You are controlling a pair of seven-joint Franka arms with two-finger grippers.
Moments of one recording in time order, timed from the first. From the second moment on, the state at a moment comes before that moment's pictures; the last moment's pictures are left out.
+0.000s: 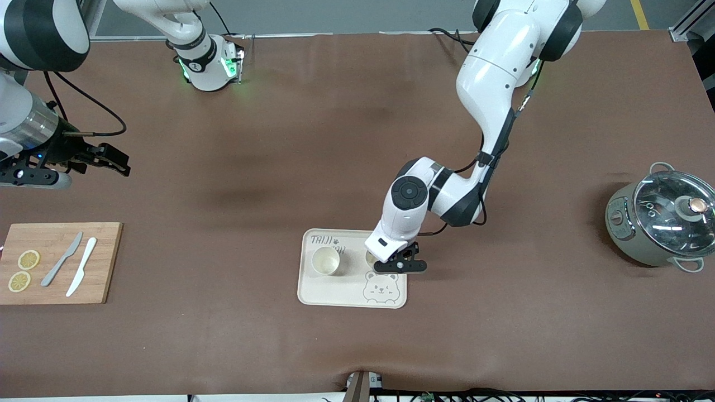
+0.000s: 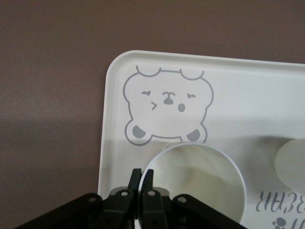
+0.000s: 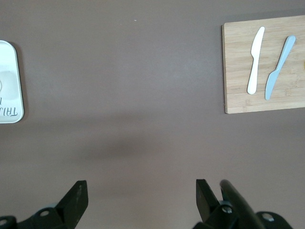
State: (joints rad) left arm -0.61 0.92 0.01 -1.23 0.06 2.34 -0.66; right arm 0.04 -0.04 -0.02 -1.81 -0.01 1.77 0.09
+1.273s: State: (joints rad) left arm -0.18 0.34 -0.24 -1.79 0.06 2.25 -0.39; right arm 0.37 0.14 0.00 -1.82 -0.01 2.12 0.72
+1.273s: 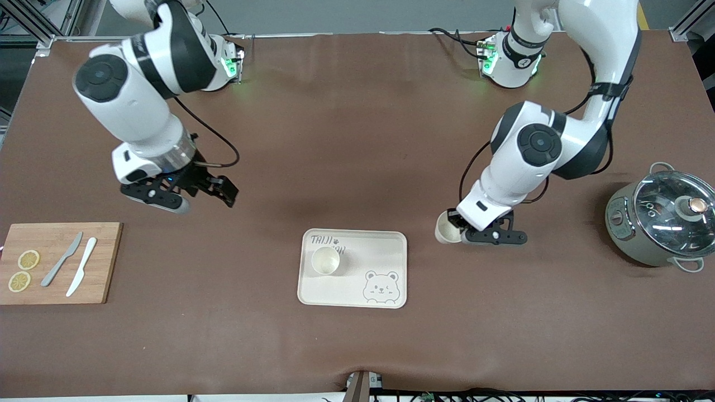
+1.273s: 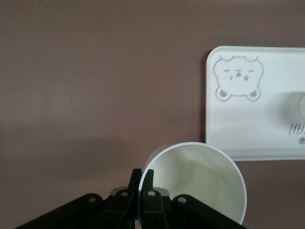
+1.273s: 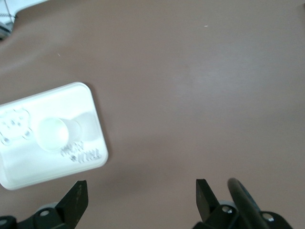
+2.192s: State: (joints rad) left arm 0.01 0.18 -0.25 -2.14 0.06 2.46 -0.15; right arm 0.54 0.51 -0.01 -1.58 -0.07 2.27 1.14
